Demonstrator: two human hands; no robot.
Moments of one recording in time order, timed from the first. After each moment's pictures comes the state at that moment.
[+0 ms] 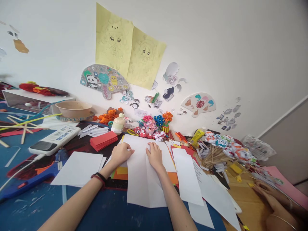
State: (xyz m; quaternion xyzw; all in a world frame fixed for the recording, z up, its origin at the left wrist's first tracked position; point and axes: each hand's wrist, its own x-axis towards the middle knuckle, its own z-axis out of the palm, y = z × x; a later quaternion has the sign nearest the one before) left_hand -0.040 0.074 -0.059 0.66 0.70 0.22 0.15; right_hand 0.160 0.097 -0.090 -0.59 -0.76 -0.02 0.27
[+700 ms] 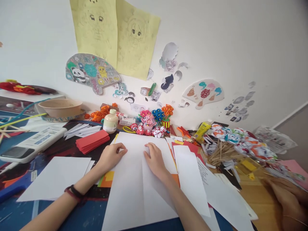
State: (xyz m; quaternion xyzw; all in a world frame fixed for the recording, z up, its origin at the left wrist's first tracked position) left_hand -0.038 0.073 -0.059 0.70 0.65 0.27 0.16; right_hand 0.185 0.089 -0.088 -0.50 -0.80 0.05 0.34
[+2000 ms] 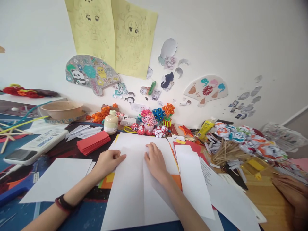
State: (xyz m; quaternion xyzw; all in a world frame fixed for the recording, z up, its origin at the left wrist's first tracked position) left_hand -0.043 0.060 -0.069 0.67 0.67 0.24 0.19; right_hand 0.183 0.078 -0.085 -0.52 -0.80 0.03 0.31
